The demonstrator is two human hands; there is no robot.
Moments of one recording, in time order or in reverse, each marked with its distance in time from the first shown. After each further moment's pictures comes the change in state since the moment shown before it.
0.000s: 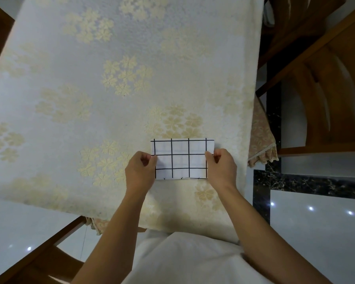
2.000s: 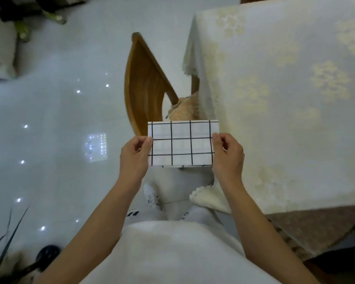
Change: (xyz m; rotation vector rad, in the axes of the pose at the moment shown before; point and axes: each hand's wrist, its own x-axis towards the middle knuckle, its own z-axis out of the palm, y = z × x) left_hand -0.360 -0.139 -0.011 -0.742 1.009 -0.474; right_hand -0.194 0.039 -0.009 -0.174 -0.893 -0.936
